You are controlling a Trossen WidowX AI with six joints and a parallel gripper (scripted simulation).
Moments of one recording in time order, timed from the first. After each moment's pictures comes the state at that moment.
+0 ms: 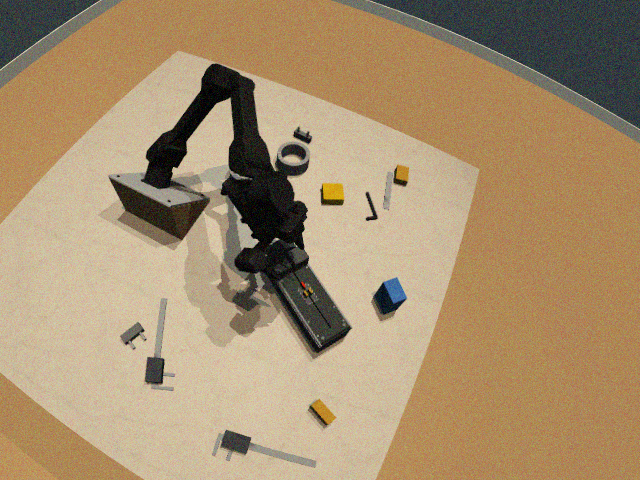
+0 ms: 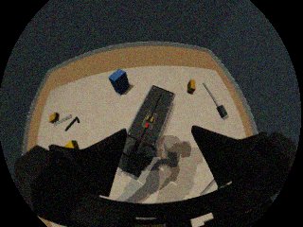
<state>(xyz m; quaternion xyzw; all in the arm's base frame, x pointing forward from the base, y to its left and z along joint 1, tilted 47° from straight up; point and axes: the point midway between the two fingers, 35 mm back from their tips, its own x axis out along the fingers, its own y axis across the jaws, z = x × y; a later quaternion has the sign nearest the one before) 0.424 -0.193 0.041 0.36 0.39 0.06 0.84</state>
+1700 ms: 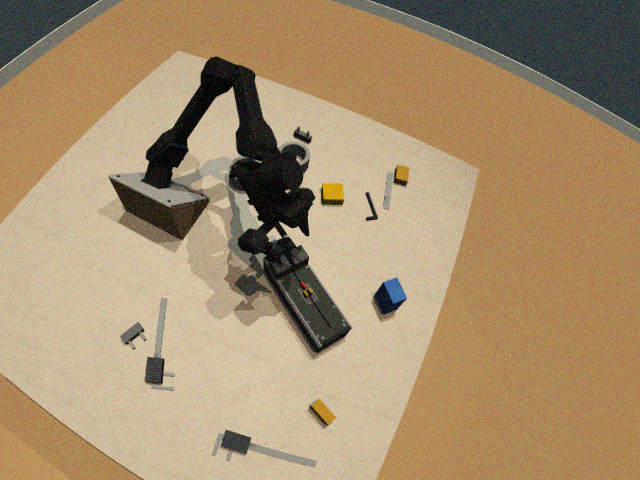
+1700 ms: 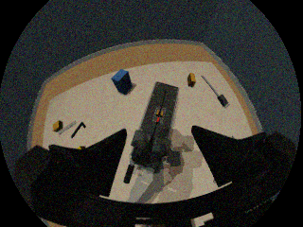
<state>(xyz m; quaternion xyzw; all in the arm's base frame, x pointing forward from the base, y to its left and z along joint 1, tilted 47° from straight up) 0.417 -0.168 0.066 0.40 0.41 0.03 0.82</state>
